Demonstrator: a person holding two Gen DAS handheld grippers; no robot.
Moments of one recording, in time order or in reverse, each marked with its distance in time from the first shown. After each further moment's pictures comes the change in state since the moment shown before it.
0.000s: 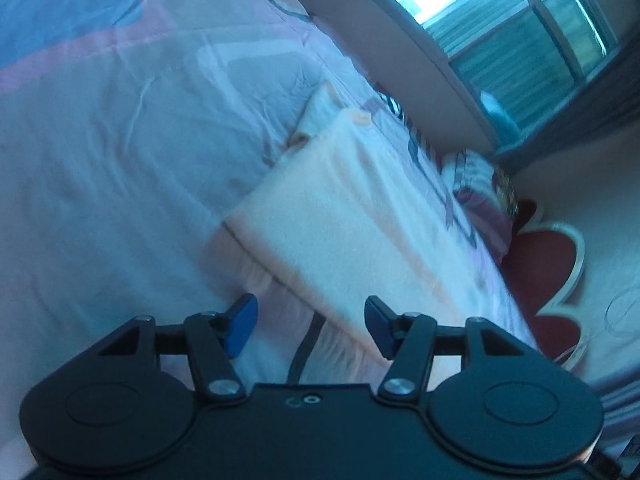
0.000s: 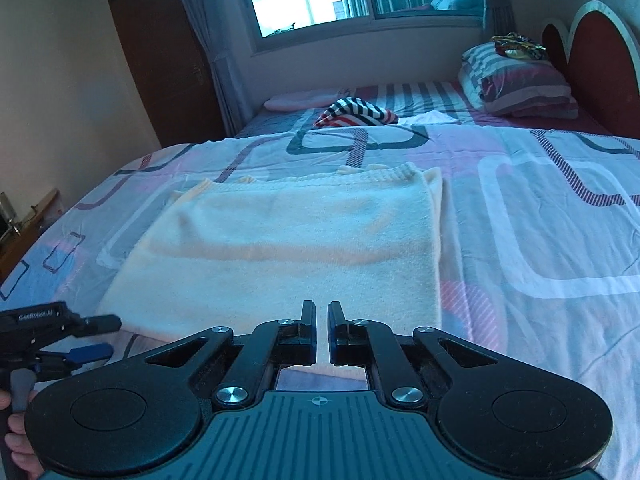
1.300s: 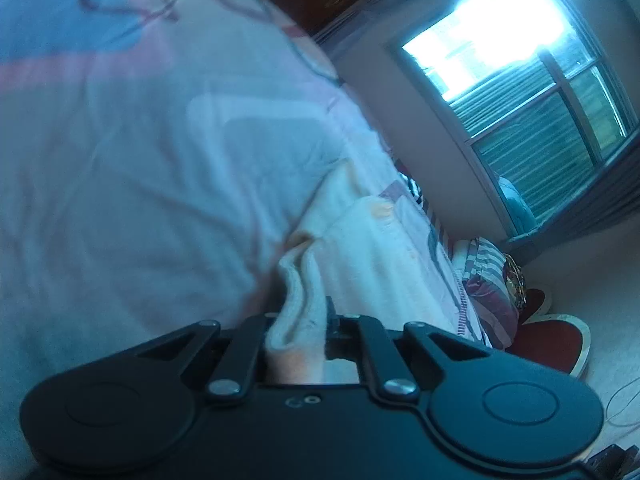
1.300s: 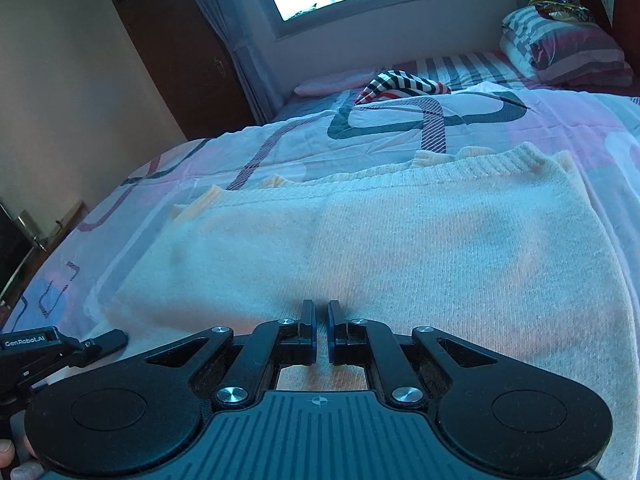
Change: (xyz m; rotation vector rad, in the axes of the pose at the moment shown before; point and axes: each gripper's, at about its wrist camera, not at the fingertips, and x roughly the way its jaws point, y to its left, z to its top) left arm 0.038 -0.014 0.035 -0.081 -0.229 0.031; right arm 0.155 0.008 0.041 0.073 0.042 0.152
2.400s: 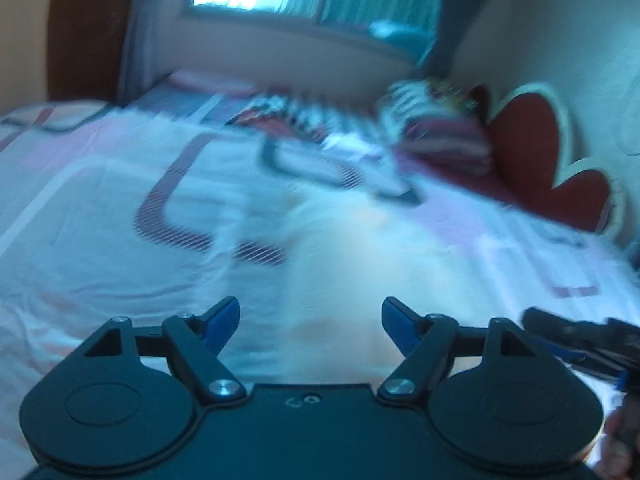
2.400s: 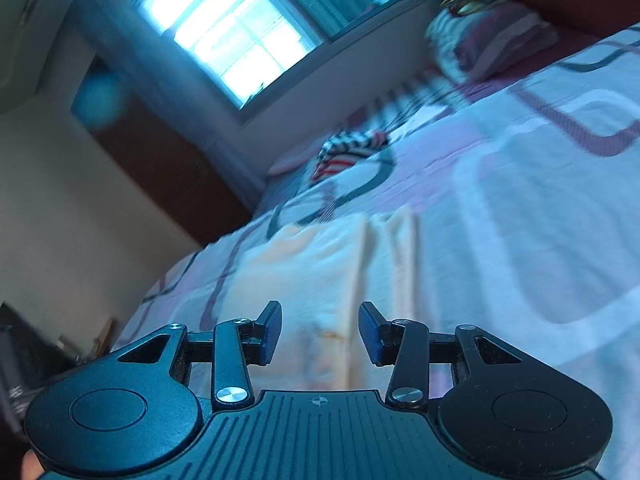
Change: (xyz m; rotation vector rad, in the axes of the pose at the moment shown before) left arm 0.051 -0.176 -0.065 0.740 0.220 0.024; right arm -0.130 -0.105 0.014 0.286 -0.171 0.087
